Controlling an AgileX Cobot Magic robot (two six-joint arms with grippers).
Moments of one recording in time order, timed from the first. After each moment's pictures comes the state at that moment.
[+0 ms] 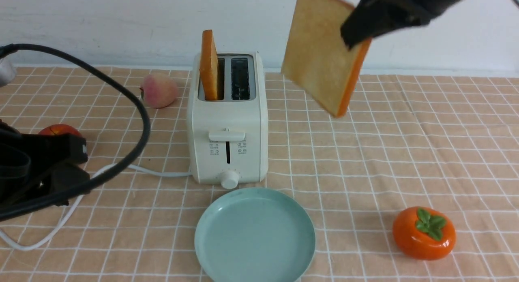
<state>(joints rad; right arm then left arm) 0.34 1.66 -1.90 0.47 1.24 -0.24 -0.14 1.00 -0.96 -0.25 0.95 -0.30</state>
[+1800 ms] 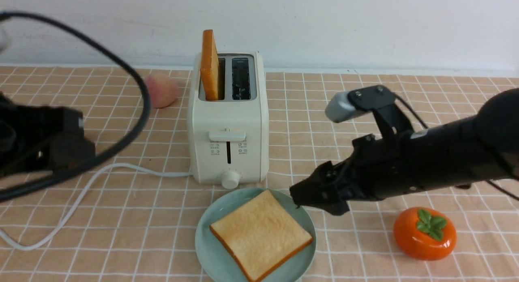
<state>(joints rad) 0.44 1.43 -1.01 0.83 0.61 -0.76 -0.14 1.00 -1.09 -0.35 0.93 -0.14</state>
